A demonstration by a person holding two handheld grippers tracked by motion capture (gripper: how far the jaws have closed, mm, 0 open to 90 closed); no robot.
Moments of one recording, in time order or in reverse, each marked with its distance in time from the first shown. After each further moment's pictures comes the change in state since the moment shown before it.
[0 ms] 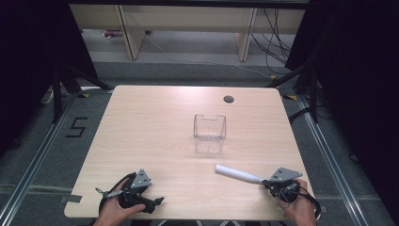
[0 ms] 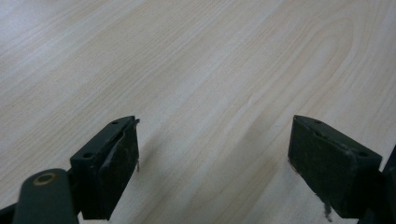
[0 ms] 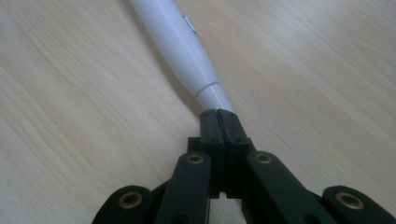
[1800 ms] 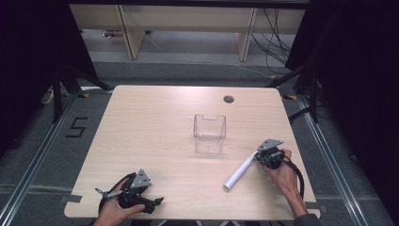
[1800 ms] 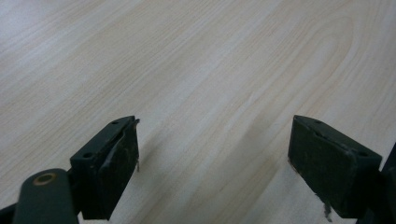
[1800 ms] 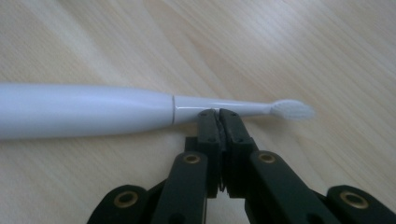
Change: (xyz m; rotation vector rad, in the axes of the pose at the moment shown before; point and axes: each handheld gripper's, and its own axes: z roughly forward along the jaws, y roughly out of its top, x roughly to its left) left arm 0.000 -0.001 0.000 -0.006 0.011 -0.002; right arm -0.050 0.066 0.058 0.038 -0.080 -0.034
